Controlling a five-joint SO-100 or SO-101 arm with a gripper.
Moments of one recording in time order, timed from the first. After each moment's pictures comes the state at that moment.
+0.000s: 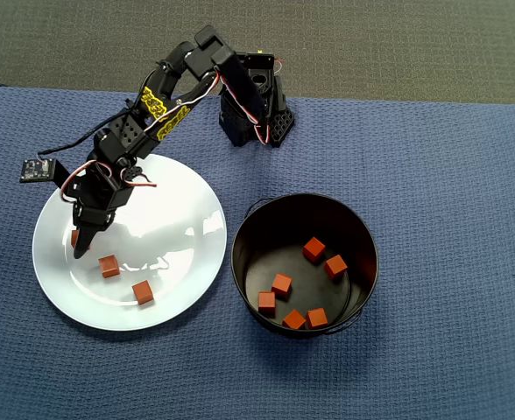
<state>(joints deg) 50.2 67.6 96.9 24.6 -57.2</state>
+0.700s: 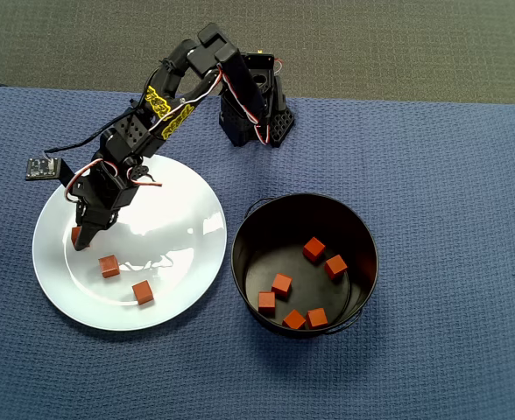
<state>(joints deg) 50.1 70.9 102.5 18.6 -58.0</state>
